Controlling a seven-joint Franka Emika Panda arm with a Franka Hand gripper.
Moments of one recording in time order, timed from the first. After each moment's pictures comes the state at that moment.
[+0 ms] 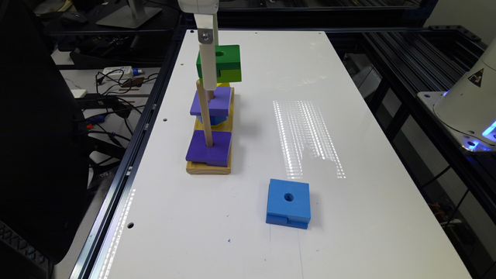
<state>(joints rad) -0.01 0.24 0.20 -1.92 0.00 2.20 0.95</state>
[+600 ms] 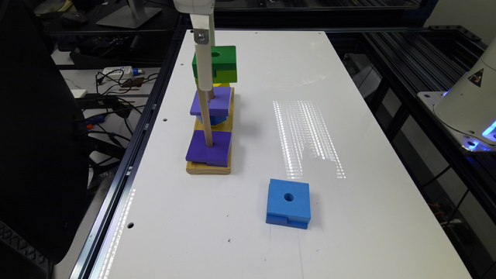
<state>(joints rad) -0.01 0.26 0.20 -1.91 0.00 2.24 0.95</state>
